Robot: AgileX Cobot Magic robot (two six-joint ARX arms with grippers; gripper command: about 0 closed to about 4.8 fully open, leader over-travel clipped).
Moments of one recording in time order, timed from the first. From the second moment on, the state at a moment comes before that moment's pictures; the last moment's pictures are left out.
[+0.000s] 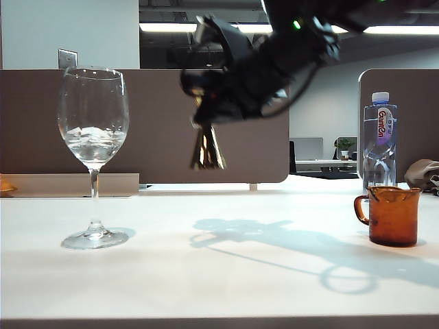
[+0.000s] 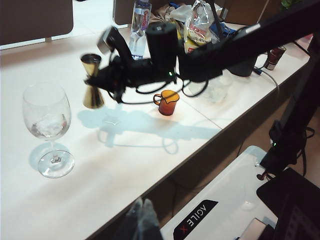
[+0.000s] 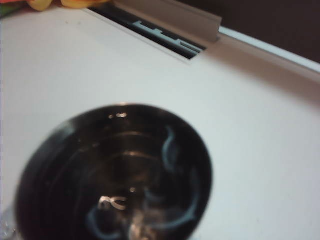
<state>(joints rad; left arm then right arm) -0.45 0.36 1.48 -1.43 0.38 -0.04 0.67 1.69 1.05 0.34 -0.08 -0.08</state>
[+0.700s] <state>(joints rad) -0.45 0.36 1.48 -1.43 0.38 -0.04 0.72 1.69 1.30 0.08 -0.05 -0.11</state>
